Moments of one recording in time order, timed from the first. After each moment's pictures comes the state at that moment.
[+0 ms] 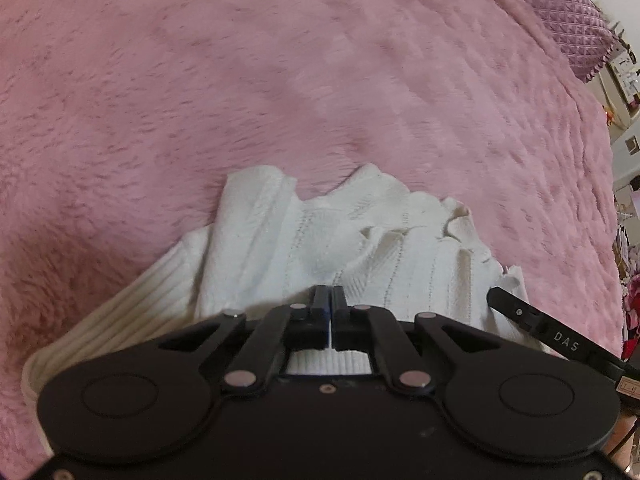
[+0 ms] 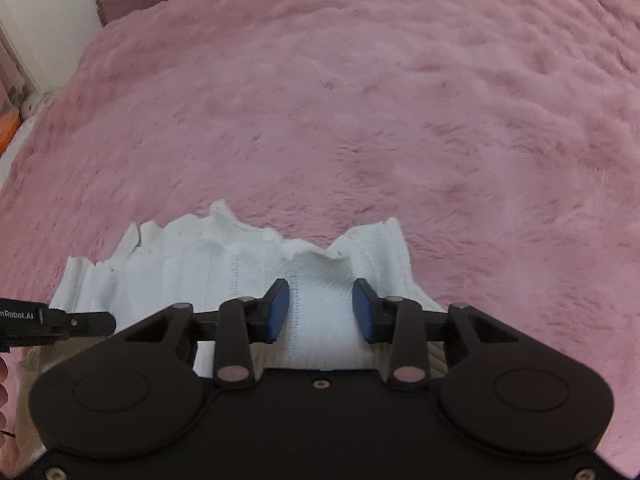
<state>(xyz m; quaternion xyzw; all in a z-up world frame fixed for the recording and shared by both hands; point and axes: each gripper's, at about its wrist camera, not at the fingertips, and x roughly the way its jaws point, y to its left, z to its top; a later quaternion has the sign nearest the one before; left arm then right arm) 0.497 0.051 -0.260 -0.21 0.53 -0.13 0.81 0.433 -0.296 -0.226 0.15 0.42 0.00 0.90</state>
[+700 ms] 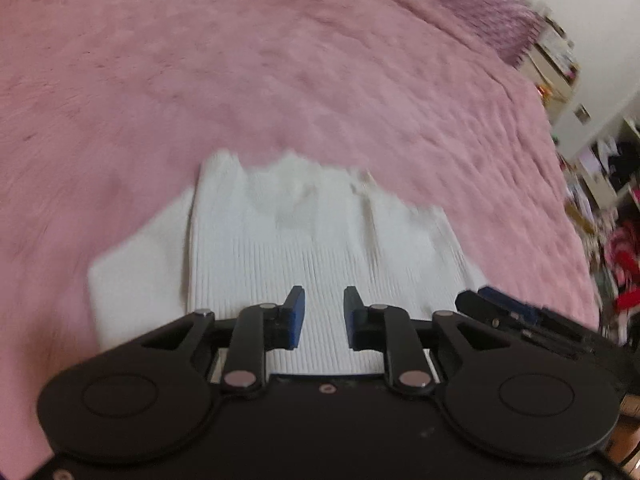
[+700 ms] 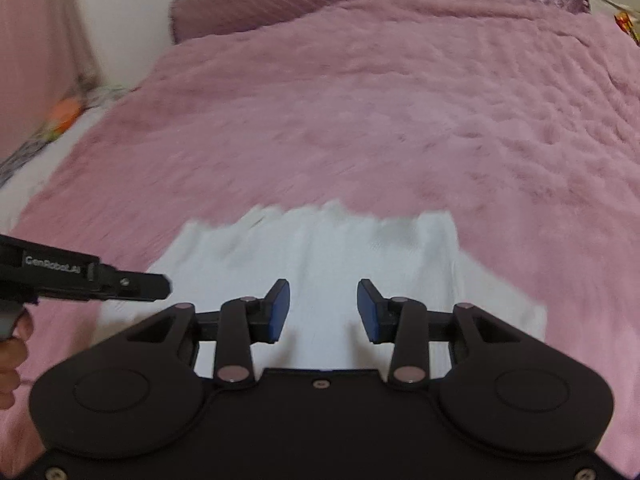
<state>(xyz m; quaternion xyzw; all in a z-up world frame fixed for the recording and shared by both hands) 0.365 0.056 -0.178 -0.15 0.47 -0.20 0.85 0.291 -0.229 -0.153 0.07 0.35 0.06 0.93</state>
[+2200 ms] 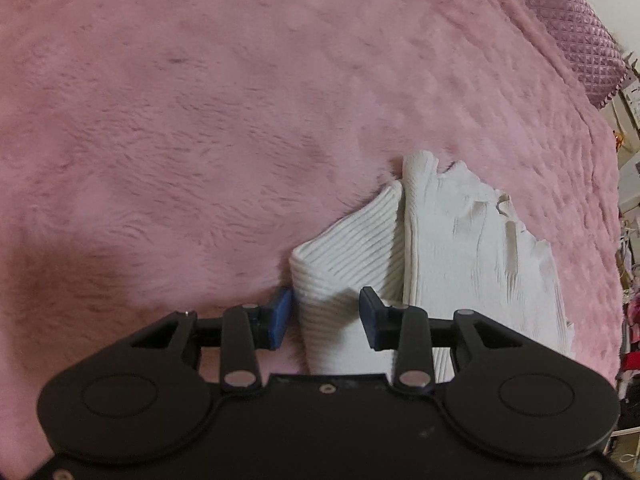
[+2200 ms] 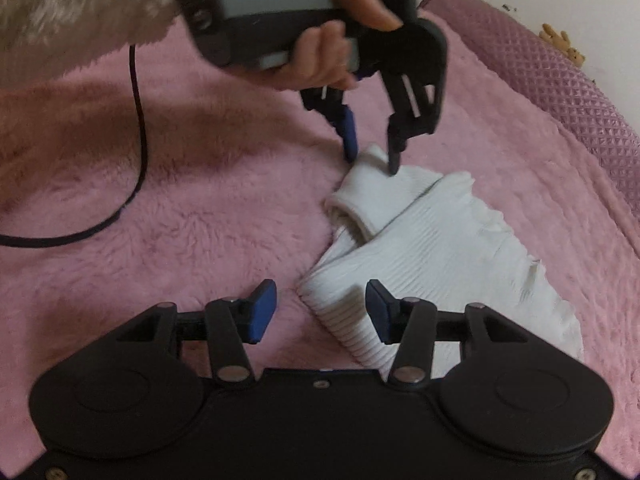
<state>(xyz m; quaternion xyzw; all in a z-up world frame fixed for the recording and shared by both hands) 0.408 0.174 -0.226 -0.22 0.53 -0.10 0.81 0.196 0.009 -0.228 -0.33 0.31 0.21 0.87</state>
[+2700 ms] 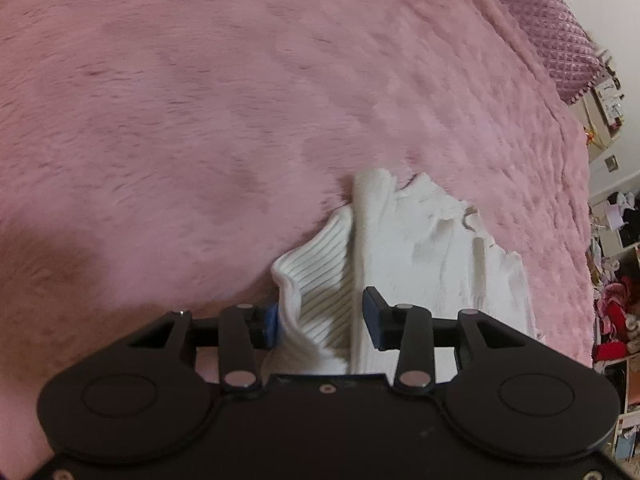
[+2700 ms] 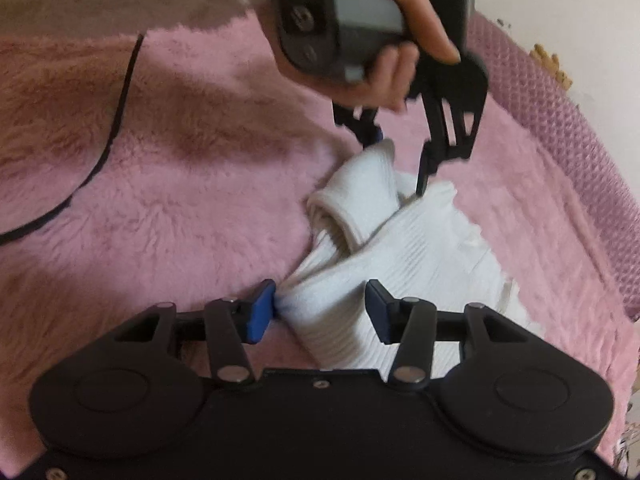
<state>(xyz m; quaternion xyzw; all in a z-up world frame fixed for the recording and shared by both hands) 0.445 0.156 -0.230 -0.24 0.53 -0.16 0.80 0.199 0.024 -0.236 -0.39 0.28 0.16 0.86</state>
